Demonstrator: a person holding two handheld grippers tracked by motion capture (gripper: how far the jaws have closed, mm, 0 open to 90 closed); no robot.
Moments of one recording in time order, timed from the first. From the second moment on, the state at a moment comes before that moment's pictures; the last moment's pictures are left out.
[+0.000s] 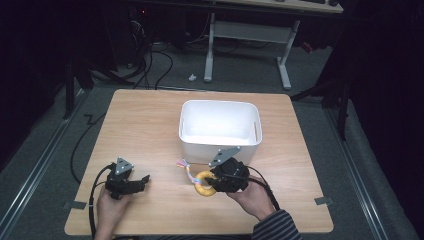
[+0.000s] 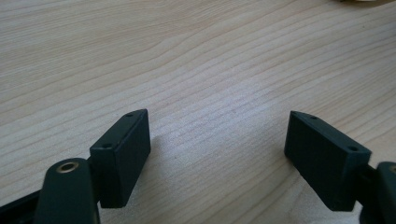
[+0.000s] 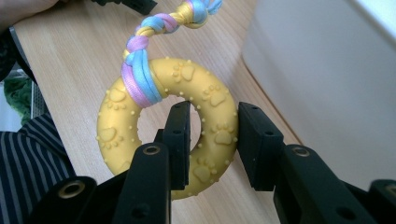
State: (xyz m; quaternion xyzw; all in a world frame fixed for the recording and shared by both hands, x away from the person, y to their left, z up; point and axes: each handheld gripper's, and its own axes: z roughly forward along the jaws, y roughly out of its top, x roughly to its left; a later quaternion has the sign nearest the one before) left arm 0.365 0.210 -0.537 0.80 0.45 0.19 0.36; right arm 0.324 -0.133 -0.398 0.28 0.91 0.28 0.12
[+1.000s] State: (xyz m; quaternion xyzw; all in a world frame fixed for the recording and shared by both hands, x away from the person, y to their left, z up) left arm 0.365 0.210 -0.537 0.80 0.45 0.19 0.36; right arm 0.350 -0.134 -0.351 0.29 0.90 0.30 0.13
